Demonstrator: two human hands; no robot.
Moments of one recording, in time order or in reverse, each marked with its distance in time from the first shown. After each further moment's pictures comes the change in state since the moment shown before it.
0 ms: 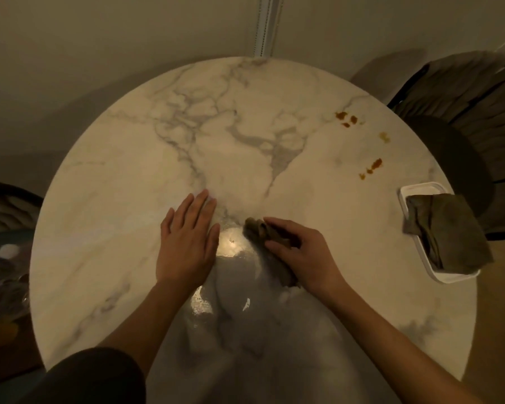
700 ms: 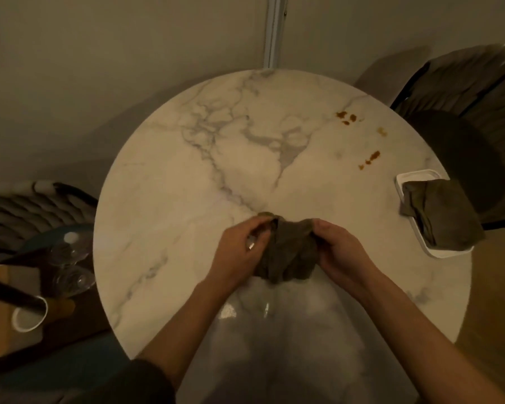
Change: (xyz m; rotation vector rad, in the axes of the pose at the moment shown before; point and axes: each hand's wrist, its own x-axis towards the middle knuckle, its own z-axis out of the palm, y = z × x) left_hand -0.039 0.064 -0.040 -0.759 -0.086 0.033; right_hand -0.047 -0.027 -0.022 0.963 0.064 0.403
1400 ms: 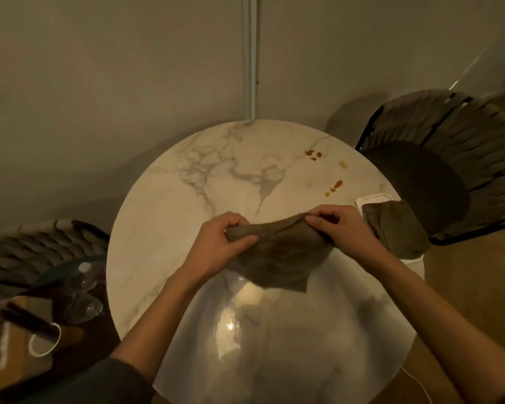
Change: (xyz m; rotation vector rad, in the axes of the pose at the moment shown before) left_hand 0.004 0.106 -0.063 0.006 -0.049 -0.022; right_hand -0.060 -0.115 -0.009 -0.859 -0.053 -0.389
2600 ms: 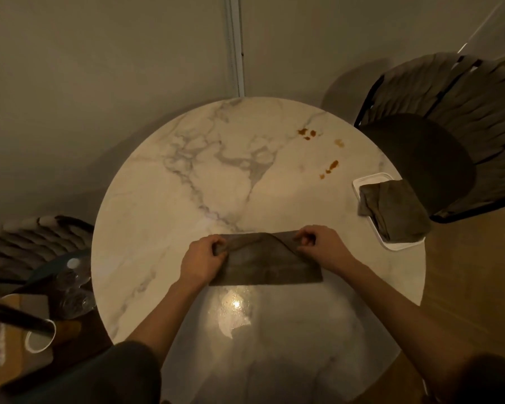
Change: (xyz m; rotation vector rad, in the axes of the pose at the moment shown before) left_hand 0.006 -0.105 0.049 0.417 -0.048 -0.307; right_hand 0.028 0.134 0.027 -0.402 -0.063 0.137
